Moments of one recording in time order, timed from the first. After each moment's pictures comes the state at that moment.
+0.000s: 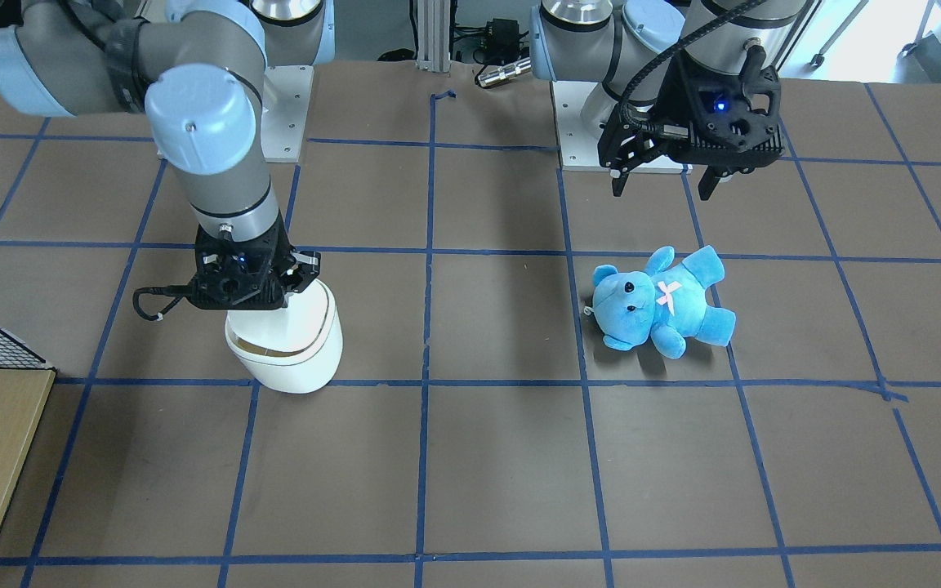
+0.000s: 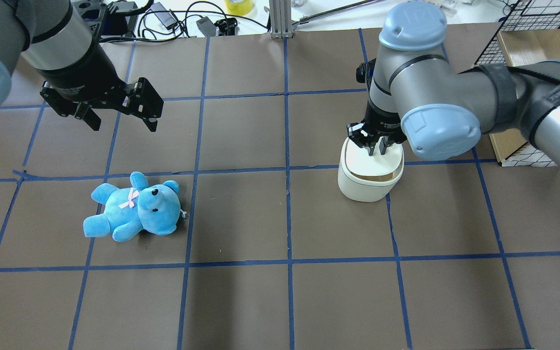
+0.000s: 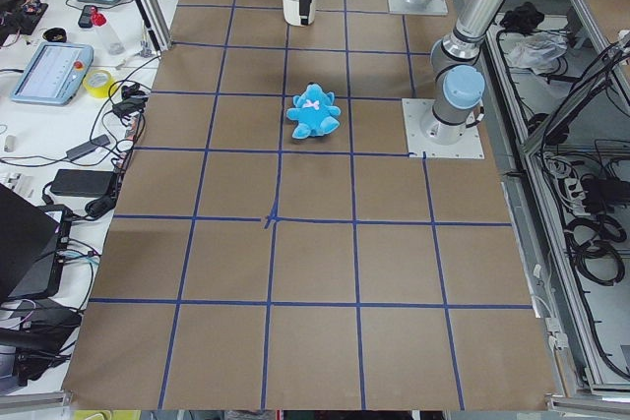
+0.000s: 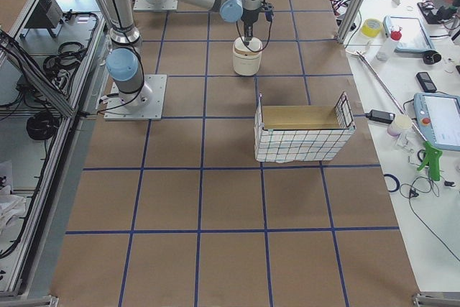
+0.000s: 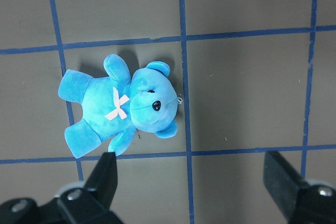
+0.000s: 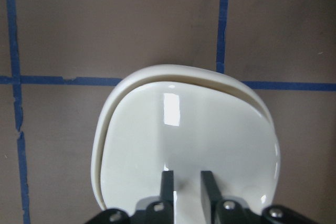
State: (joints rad) left arm -1.58 -1.51 -1.59 -1.58 1.60 0.04; right arm 1.69 -1.44 1.77 -1.93 -1.62 0.08
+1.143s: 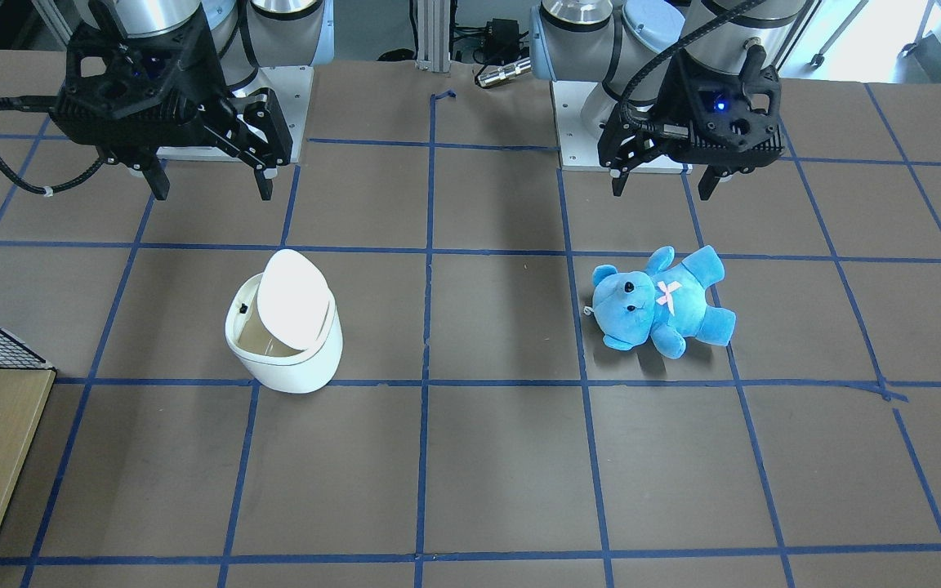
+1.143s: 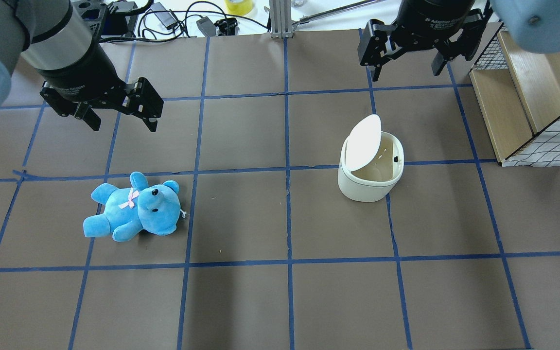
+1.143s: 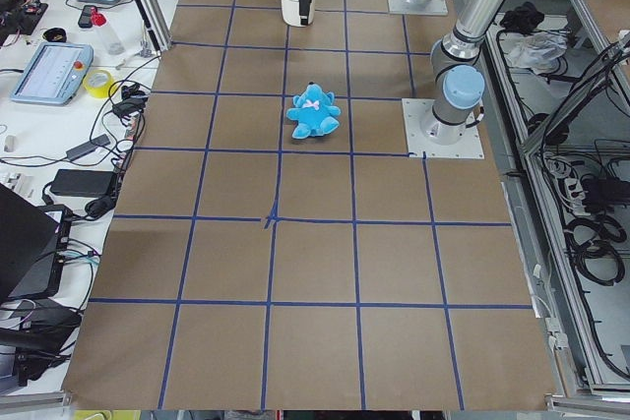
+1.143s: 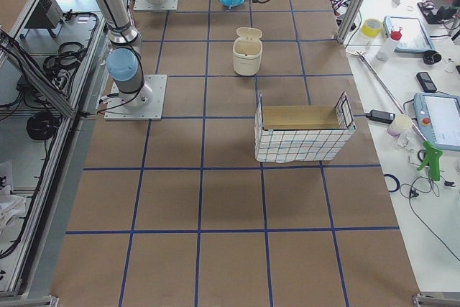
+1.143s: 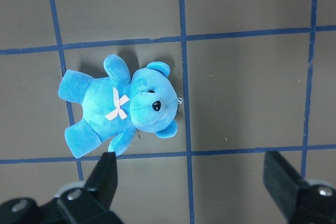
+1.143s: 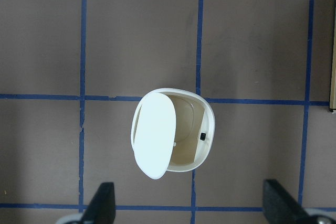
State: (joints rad) left arm -1.58 -1.51 -1.59 -1.58 1.60 0.04; right arm 1.68 -1.52 1.41 -1.55 -1.60 0.07
